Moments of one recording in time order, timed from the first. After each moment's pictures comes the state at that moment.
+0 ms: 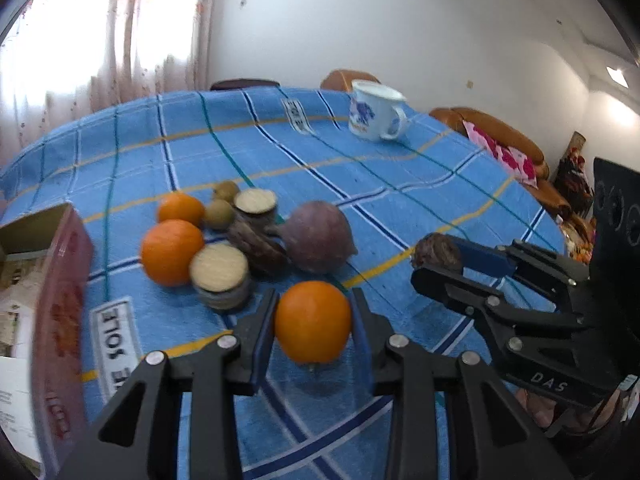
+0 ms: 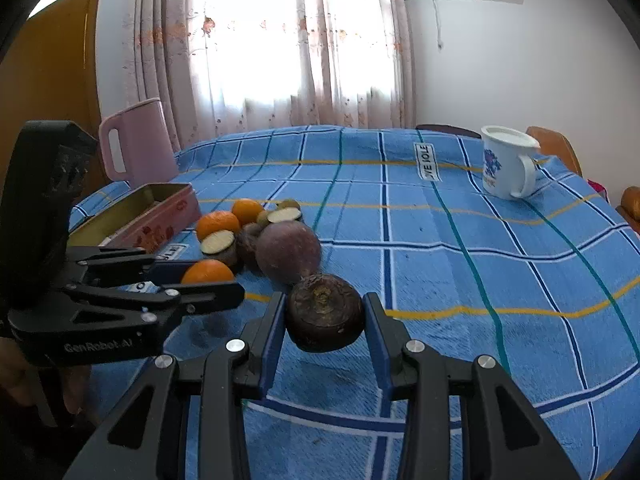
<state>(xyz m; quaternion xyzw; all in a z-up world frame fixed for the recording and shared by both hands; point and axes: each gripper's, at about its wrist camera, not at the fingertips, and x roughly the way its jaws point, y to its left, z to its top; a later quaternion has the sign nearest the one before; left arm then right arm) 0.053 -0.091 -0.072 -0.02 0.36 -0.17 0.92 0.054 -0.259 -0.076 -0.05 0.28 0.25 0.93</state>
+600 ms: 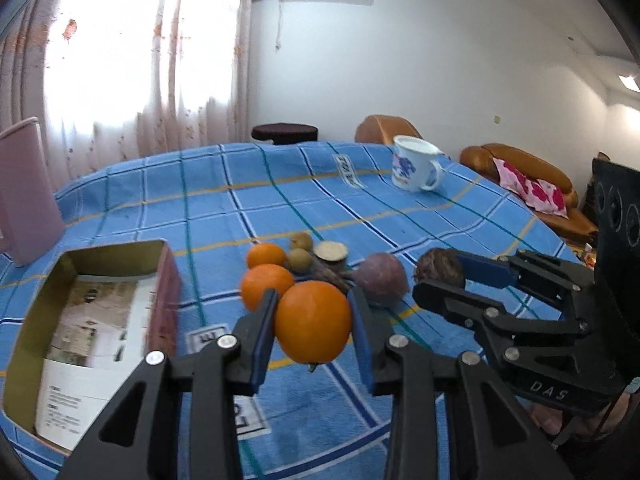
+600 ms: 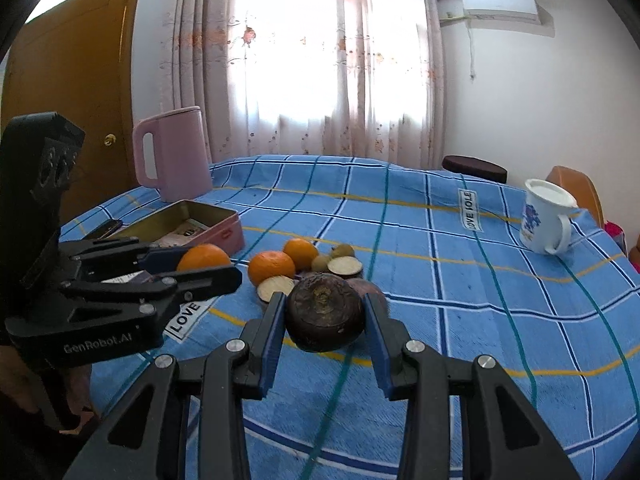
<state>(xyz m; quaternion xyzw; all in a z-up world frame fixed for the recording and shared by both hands) 0.030 -0.047 -0.042 -0.02 0.28 -0.10 0.95 0.051 -0.210 -0.052 -0.08 0.24 0.29 0.92</state>
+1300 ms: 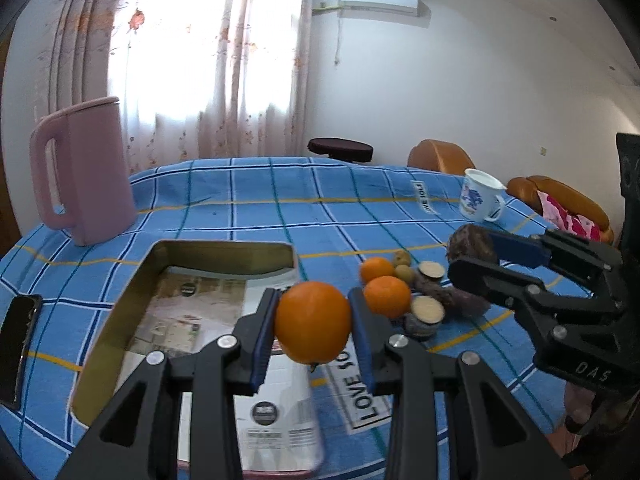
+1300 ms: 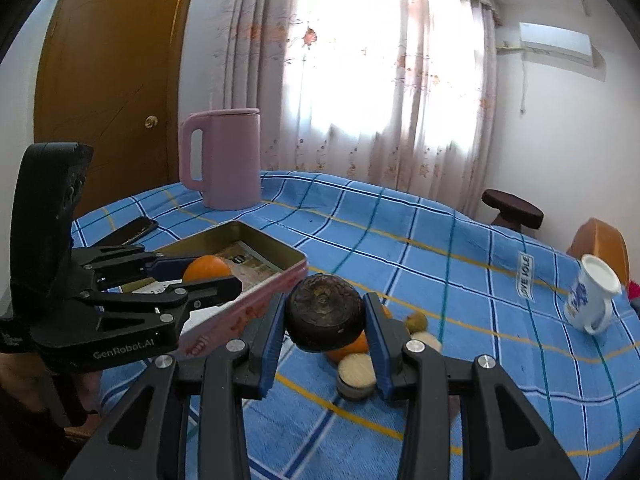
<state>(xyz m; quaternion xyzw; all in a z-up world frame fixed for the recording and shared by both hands) 0.020 0.034 -0.041 -0.05 0.26 -0.01 0.96 0.054 -0.126 -0.020 -0.14 0.21 0.36 0.90</state>
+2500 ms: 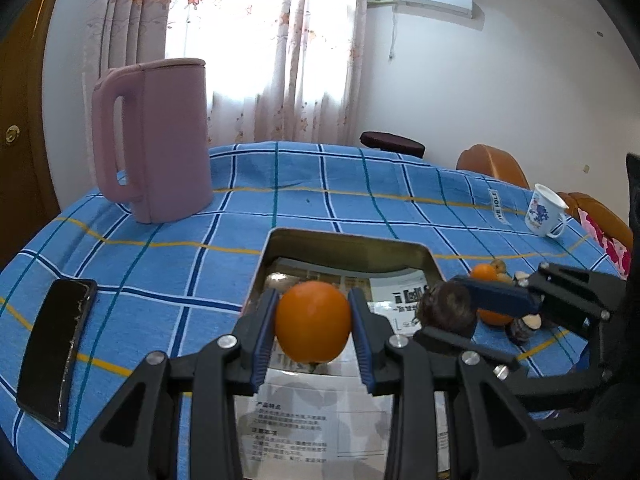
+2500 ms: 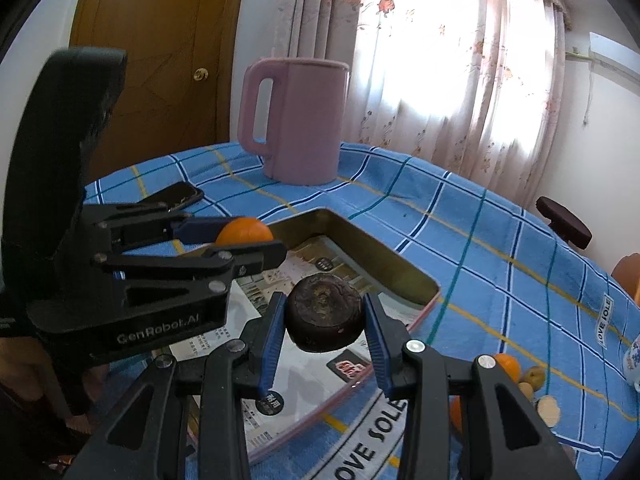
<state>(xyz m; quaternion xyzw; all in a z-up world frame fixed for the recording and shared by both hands) 0.029 0.126 -0.055 -0.08 0.28 0.07 0.95 0.064 -0.003 -0.057 -0.20 0.25 0.43 0.85</state>
